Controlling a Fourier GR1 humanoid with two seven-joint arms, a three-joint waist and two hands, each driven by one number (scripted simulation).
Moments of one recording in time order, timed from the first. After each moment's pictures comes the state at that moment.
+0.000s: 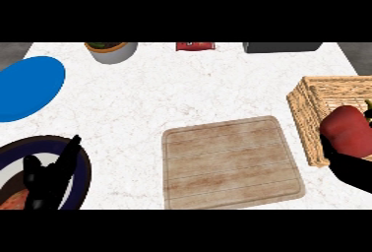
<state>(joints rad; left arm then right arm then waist) 0.16 0.29 -0.05 -1.54 0.16 0.07 0.24 -0.29 -0.27 0.00 -2.33 0.80 0.17 0.96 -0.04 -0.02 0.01</state>
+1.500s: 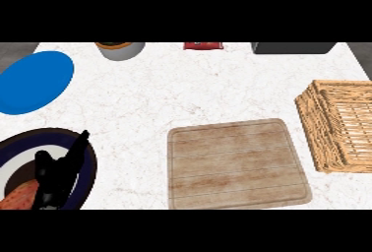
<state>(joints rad) 0.12 0.26 -0.05 -1.51 0.11 0.04 0.22 -0.40 -0.49 -0.67 -1.64 0.19 0.30 0.48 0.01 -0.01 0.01</state>
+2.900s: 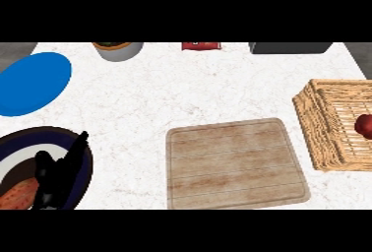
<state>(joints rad) 0.12 0.24 -0.03 -1.51 0.09 0.04 0.23 -0.30 -0.83 -0.91 -1.15 0.21 0.27 0.09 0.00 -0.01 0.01</state>
